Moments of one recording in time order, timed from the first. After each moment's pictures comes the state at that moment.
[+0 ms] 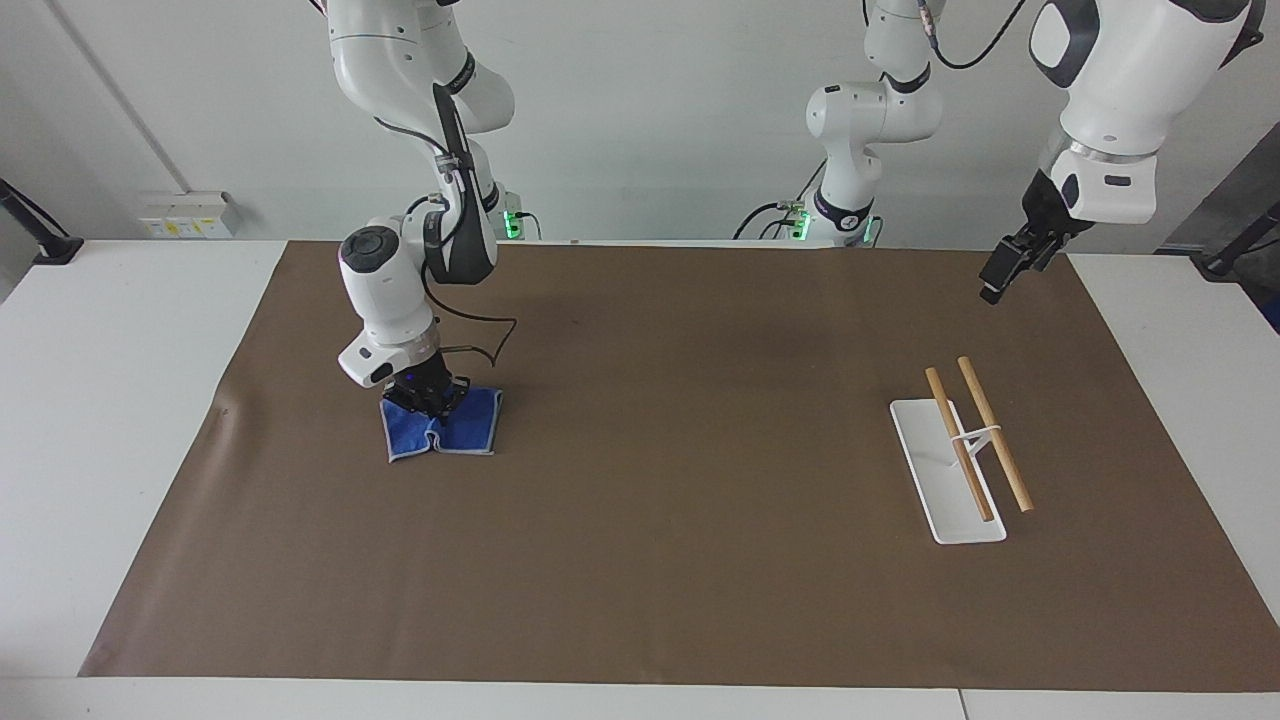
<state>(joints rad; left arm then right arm) -0.05 -0.07 -0.03 -1.67 0.05 1.63 -0.62 0.15 0.15 -0.08 -2.23 0.05 2.50 0.01</state>
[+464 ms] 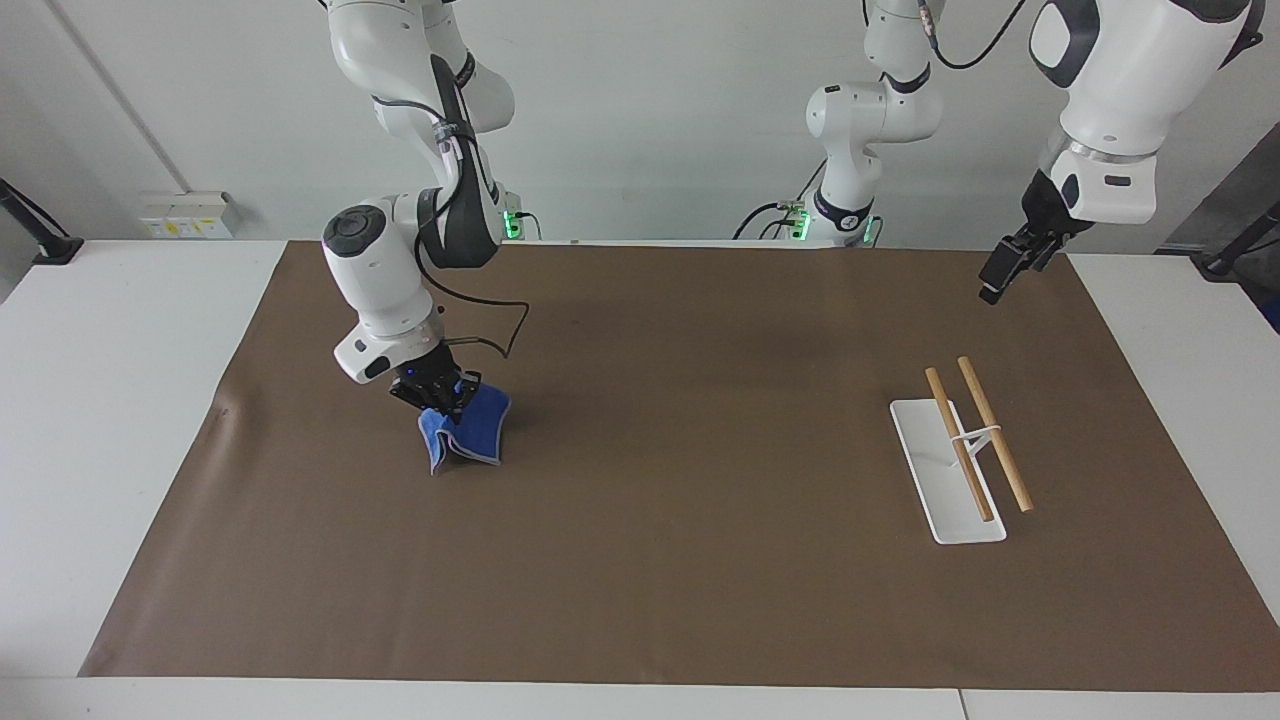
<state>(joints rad) -0.05 -0.07 -0.03 -1.68 0.01 1.64 -0.62 0.15 0.14 -0.04 -2.06 0.18 2.34 0.05</state>
